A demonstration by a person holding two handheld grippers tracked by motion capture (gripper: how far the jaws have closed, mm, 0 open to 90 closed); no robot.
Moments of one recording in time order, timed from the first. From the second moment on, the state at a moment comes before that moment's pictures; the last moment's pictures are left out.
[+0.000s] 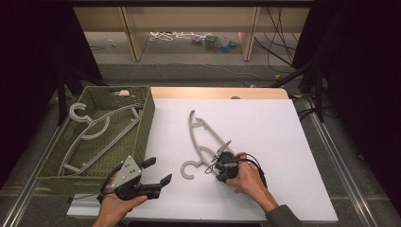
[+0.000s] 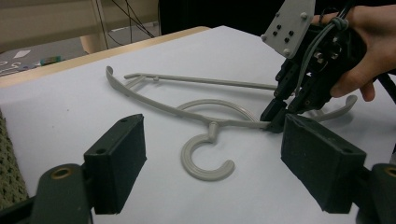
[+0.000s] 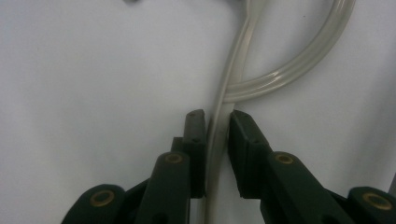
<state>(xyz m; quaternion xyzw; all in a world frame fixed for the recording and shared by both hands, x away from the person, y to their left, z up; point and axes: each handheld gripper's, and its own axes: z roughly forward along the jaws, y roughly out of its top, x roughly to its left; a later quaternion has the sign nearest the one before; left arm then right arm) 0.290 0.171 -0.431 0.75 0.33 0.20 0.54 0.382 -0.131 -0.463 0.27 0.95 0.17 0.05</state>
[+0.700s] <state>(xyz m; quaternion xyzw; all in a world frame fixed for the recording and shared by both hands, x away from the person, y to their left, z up) 0.295 0.164 -0.434 0.76 0.32 0.21 0.52 0.377 -0.143 -0.440 0.17 0.97 0.18 0.05</state>
